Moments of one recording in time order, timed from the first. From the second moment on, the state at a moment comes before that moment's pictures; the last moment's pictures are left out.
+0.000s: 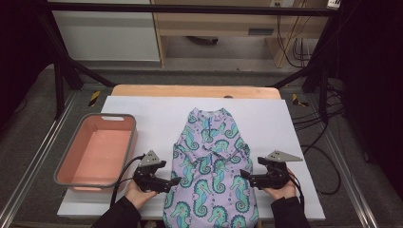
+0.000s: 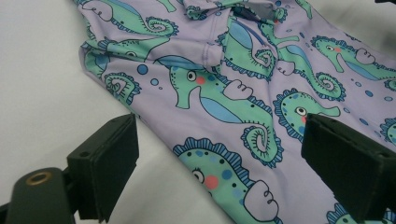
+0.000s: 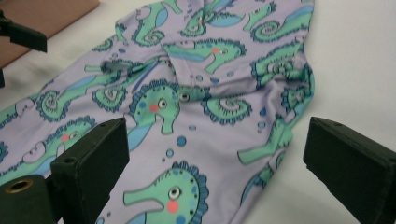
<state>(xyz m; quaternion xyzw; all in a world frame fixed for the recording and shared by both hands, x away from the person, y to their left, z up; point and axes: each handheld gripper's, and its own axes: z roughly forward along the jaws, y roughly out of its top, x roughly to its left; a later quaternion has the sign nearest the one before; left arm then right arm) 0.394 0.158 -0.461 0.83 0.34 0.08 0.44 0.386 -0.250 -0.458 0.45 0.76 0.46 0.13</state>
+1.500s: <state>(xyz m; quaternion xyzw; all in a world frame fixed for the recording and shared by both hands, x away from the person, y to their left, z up) 0.359 0.153 -0.474 0.85 0.37 0.05 0.37 0.351 -0.240 -0.478 0.46 0.80 0.37 0.11</state>
